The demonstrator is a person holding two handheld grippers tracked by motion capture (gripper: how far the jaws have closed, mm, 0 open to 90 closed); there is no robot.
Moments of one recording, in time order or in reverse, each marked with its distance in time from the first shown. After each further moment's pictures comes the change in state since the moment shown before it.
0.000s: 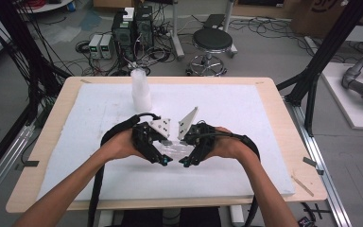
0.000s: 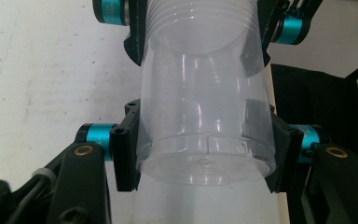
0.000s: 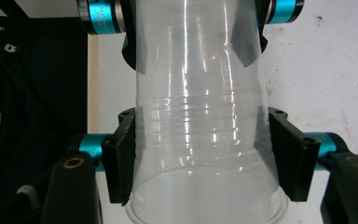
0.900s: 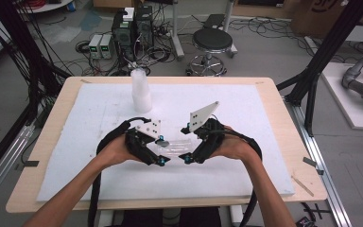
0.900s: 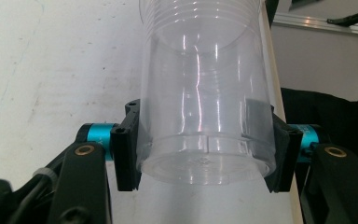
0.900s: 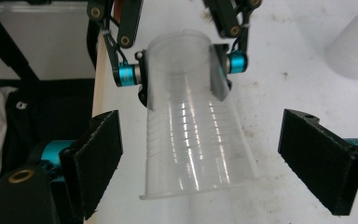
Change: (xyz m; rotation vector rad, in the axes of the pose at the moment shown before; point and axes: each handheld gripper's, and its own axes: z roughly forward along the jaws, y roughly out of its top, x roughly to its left) left arm -0.001 -0.035 0.004 -0.174 0.036 -0.030; right arm -0.004 -0.015 -0.020 -0.288 -0.032 0.012
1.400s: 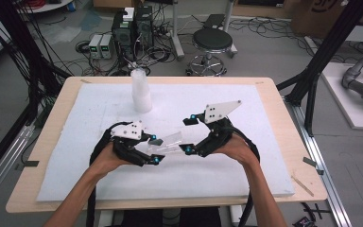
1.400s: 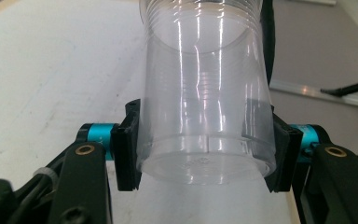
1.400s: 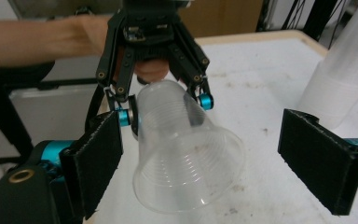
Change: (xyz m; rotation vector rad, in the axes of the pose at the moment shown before) left arm -0.002 -0.043 -0.010 -0.320 0.029 -0.066; right arm -0.005 -0.018 -0.013 -0.338 -0.033 0.086
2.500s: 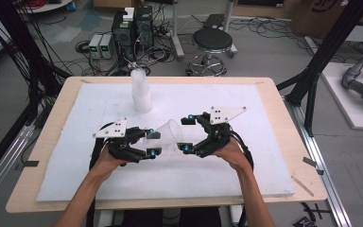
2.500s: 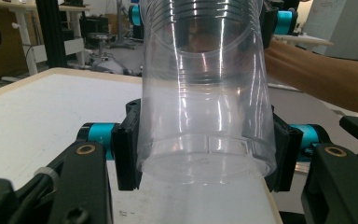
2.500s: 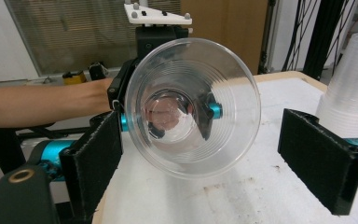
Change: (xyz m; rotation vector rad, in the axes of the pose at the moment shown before) left arm 0.007 -0.018 -0.008 -0.327 -0.027 -0.025; right arm -0.001 -0.018 0.008 -0.209 0.037 0.052
